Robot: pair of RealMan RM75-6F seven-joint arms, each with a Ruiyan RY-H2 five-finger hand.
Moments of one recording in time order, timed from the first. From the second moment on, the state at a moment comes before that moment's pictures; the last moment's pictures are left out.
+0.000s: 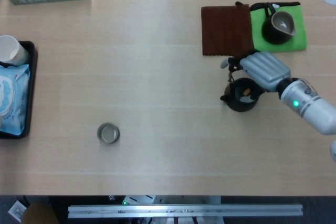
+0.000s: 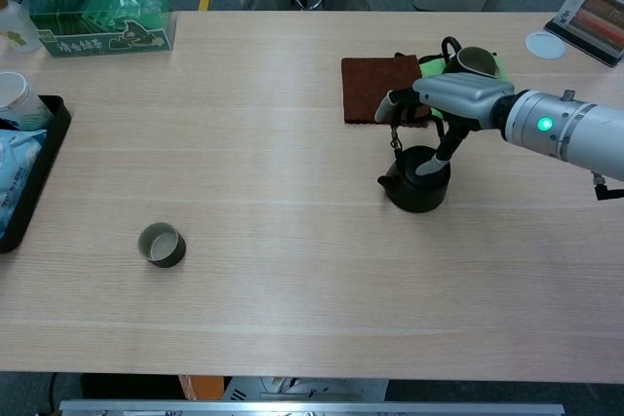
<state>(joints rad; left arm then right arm) -0.04 -1.08 -0.03 -1.76 1.43 1.48 0.09 0.76 -1.37 0.10 -1.53 -1.23 0.65 -0.04</state>
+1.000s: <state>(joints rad) -0.02 -1.07 -0.02 -1.75 1.46 1.51 0.05 0.62 -1.17 -0.03 -1.80 -1.33 0.82 -0.14</state>
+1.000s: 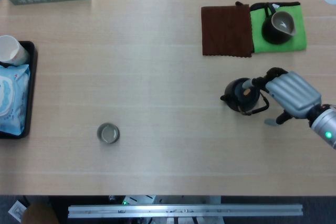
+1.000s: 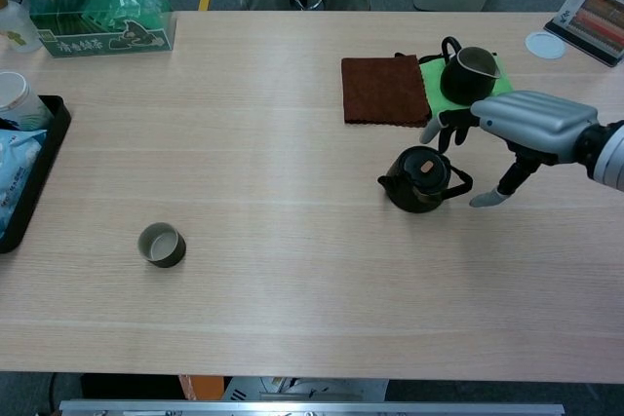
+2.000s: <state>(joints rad) 0.00 -1.07 -0.01 -1.74 1.47 1.53 0.02 0.63 -1.26 -0.06 -1.76 -1.27 0.78 -0.25</state>
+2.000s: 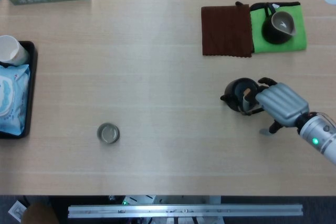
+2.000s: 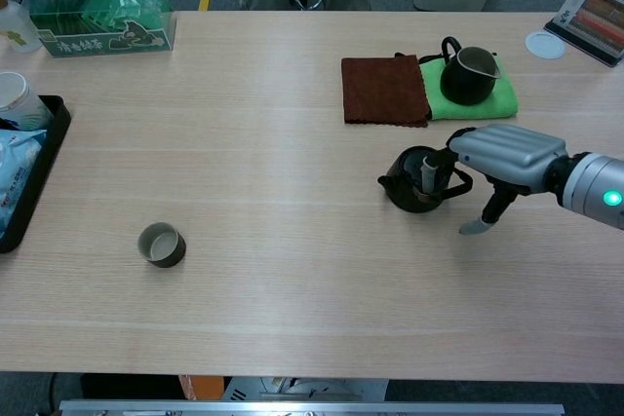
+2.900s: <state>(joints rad) 0.01 -1.07 -0.01 -1.73 1.47 1.53 0.00 0.62 -1.28 -0.11 -1.75 -1.23 0.77 -0.34</state>
